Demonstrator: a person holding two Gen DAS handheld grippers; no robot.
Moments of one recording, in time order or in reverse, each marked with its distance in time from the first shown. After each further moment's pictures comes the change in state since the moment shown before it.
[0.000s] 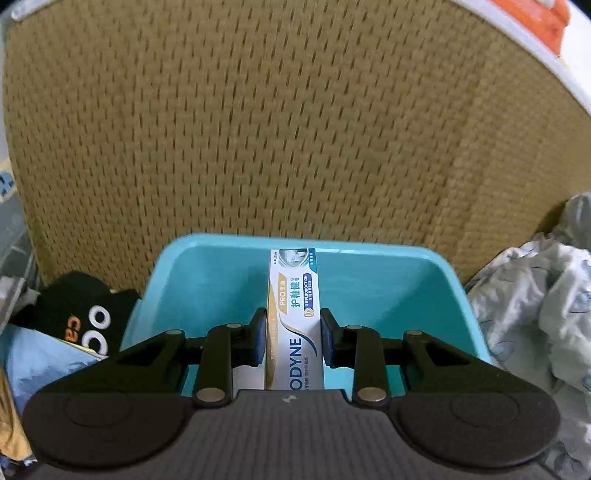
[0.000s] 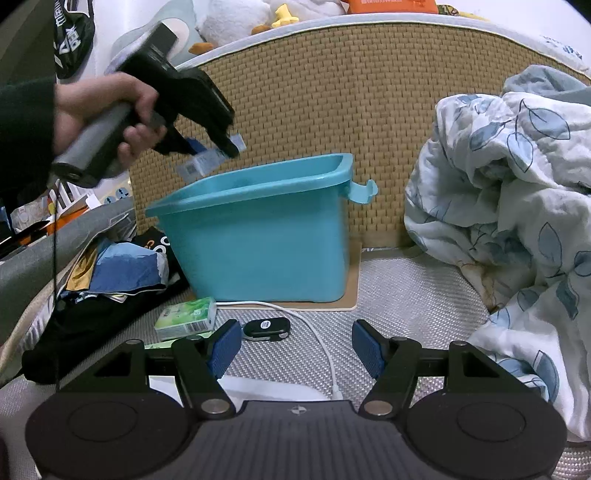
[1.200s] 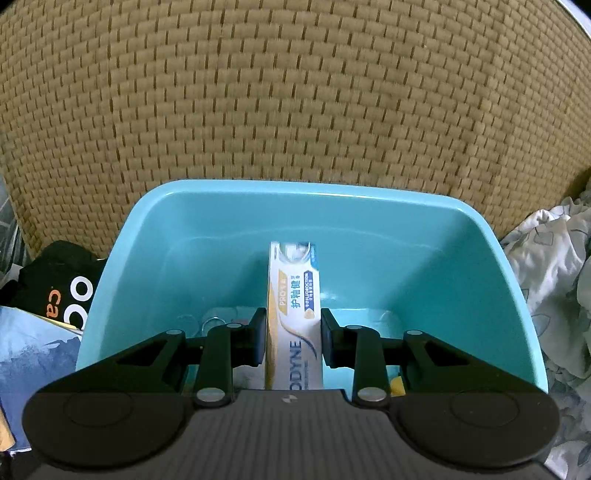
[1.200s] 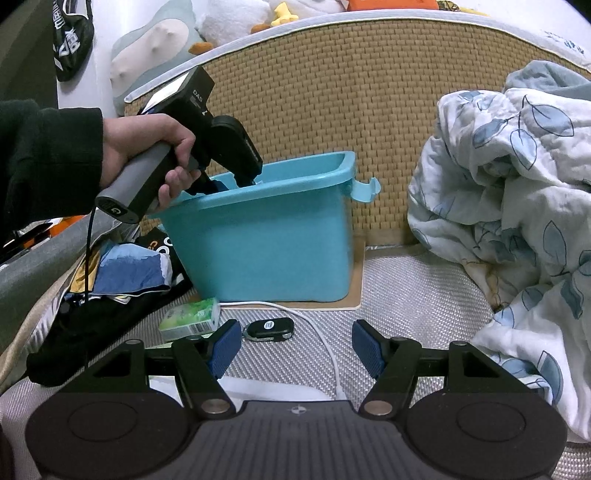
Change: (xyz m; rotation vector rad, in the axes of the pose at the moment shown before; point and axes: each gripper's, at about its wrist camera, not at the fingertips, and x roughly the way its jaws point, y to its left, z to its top) left arm 0.032 -0.007 -0.015 0.024 0.090 0.049; right arm 0.001 0.000 0.004 0.005 0.009 0.016
